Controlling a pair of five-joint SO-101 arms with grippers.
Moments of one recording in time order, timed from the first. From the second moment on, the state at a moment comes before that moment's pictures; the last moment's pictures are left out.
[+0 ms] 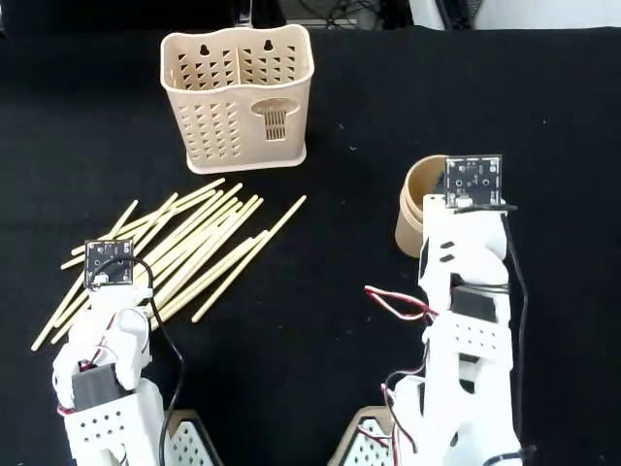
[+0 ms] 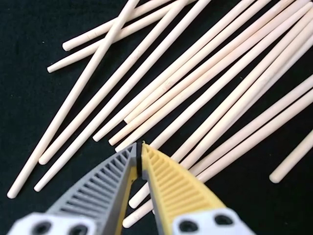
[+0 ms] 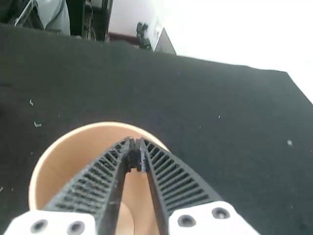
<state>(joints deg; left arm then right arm) -23.3 -101.8 96.6 66.0 -16.7 14.4 -47.3 75.2 0.6 17.6</state>
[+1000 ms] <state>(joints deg) -23.3 -101.8 96.6 66.0 -16.7 14.4 -45.8 76.0 -4.3 17.5</state>
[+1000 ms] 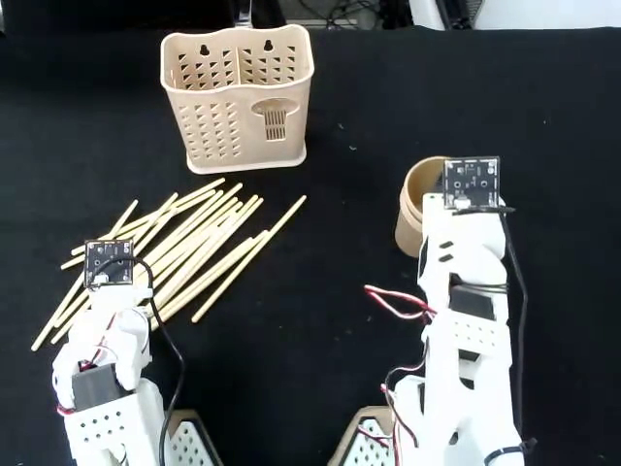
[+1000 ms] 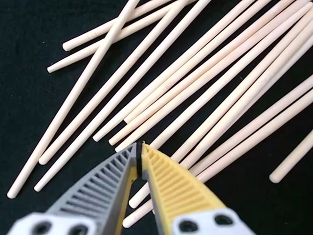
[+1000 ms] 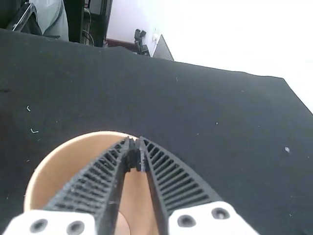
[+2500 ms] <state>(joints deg) -23.3 -101.8 96.6 66.0 -16.7 13.3 -31.2 73.5 -14.3 15.3</state>
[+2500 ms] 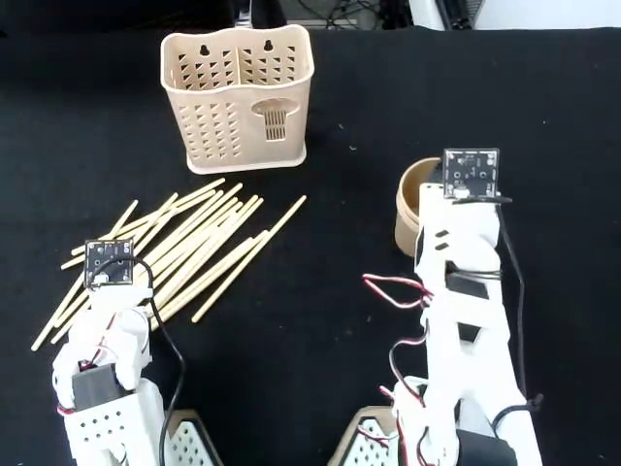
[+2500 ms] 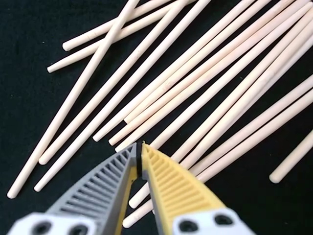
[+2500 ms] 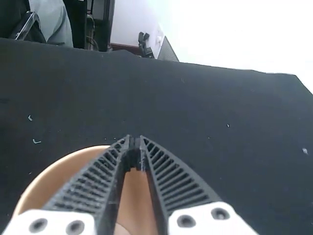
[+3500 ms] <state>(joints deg) -23.3 -101.8 96.6 66.0 -16.7 13.2 -24.6 70.3 -13.8 17.0</state>
